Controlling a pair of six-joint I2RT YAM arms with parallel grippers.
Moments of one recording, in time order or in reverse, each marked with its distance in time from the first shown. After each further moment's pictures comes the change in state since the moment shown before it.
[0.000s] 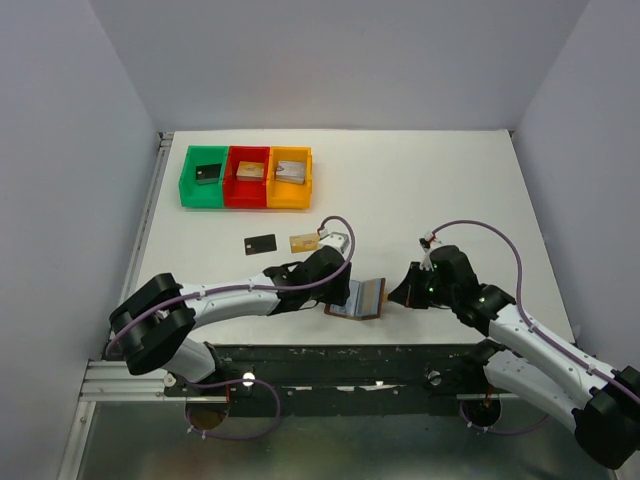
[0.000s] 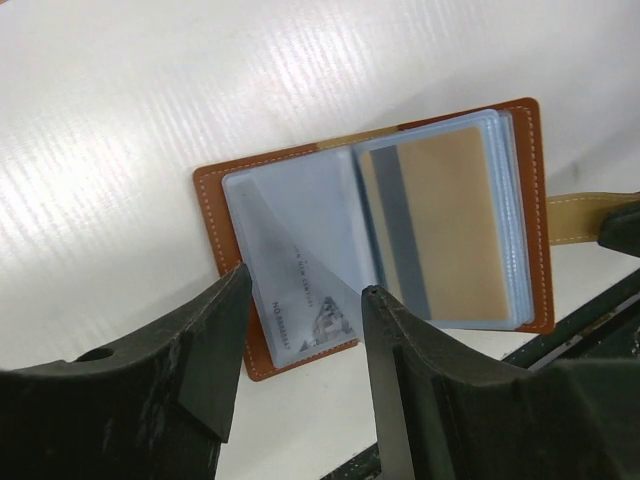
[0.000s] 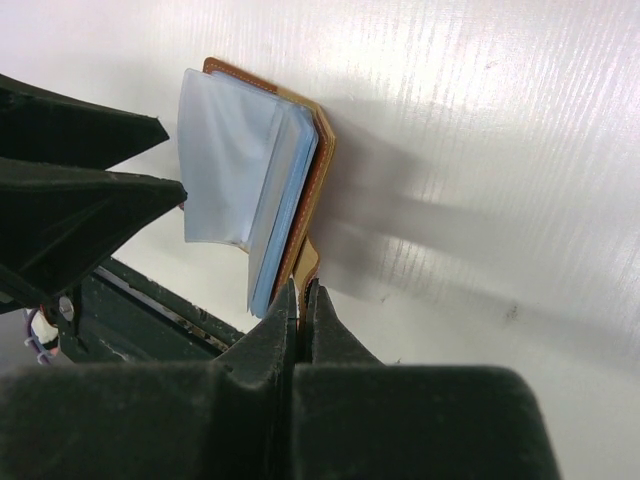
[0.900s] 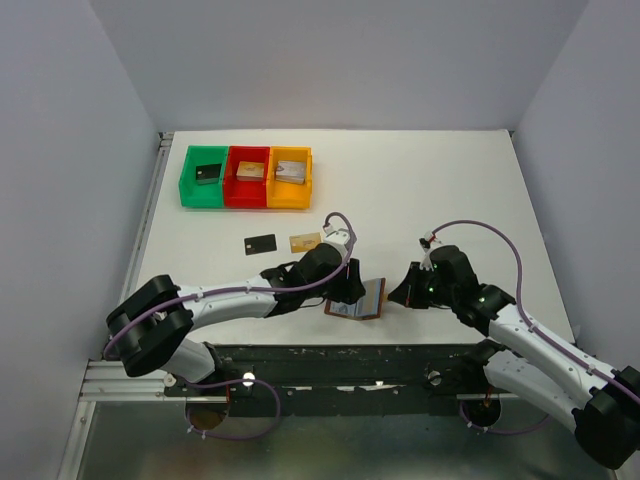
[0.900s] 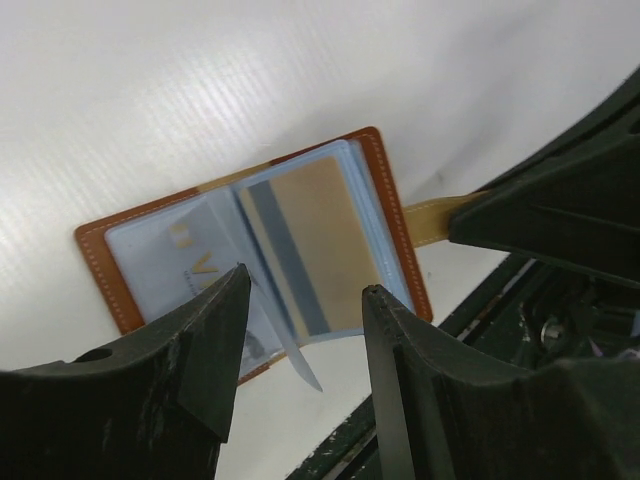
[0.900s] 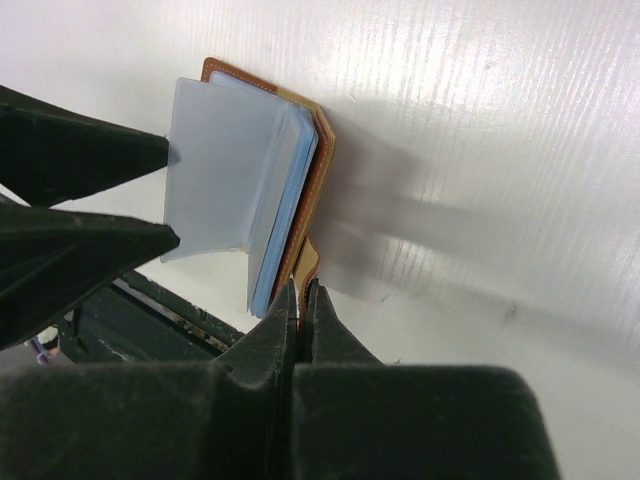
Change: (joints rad) left arm 0.008 -0.035 -0.047 0.169 0.111 0.002; right arm 0.000 0.000 0.000 0.000 0.001 0.000
